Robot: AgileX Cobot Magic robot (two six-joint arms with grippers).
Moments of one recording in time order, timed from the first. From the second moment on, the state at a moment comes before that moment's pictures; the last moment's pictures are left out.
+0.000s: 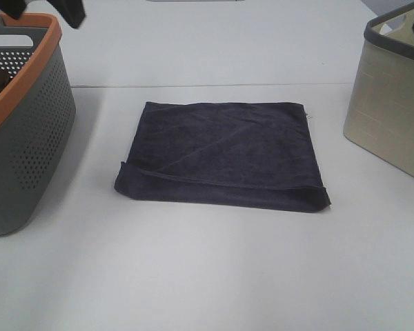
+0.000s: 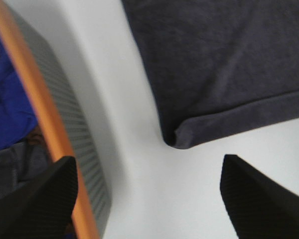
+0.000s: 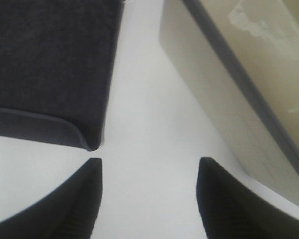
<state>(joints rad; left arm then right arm) -0.34 1.72 -1.78 0.01 1.22 -0.05 0.20 1.49 -1.50 -0.13 1.22 0.19</state>
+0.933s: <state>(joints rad) 0.07 1.14 -1.20 0.07 1.21 -0.06 -0.10 1.14 -1.27 0.06 1.22 0.02</state>
